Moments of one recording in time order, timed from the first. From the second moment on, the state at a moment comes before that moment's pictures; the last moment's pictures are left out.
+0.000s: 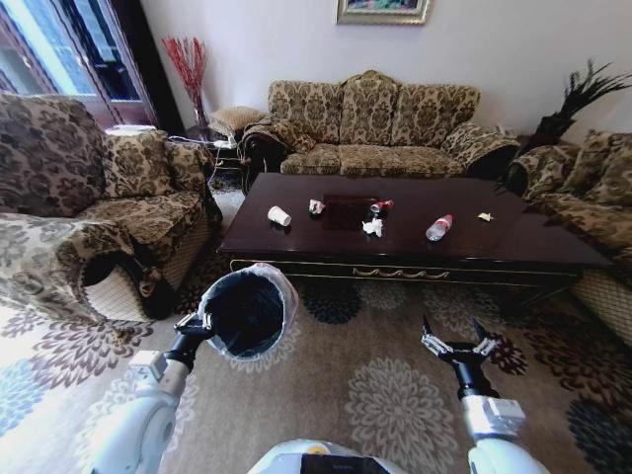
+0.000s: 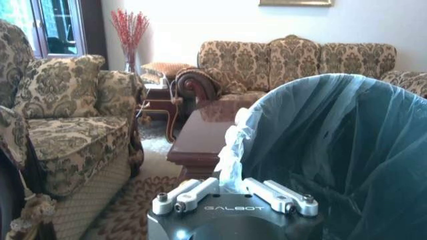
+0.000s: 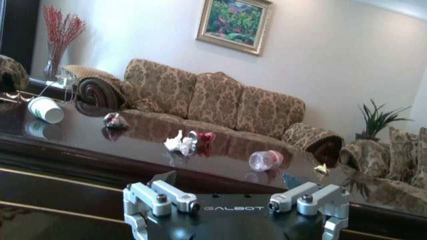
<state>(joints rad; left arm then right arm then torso) 1.71 -1.37 -0.83 -2.34 -0.32 0.28 0.09 -1.81 1.48 0.78 2.25 0.02 0.07 -0.03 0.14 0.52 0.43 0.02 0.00</state>
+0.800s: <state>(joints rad) 1.73 -1.39 -0.84 -2.35 -0.32 0.24 0.10 -1.81 1.49 0.77 2.25 0.01 0.07 -0.05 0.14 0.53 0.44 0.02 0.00</state>
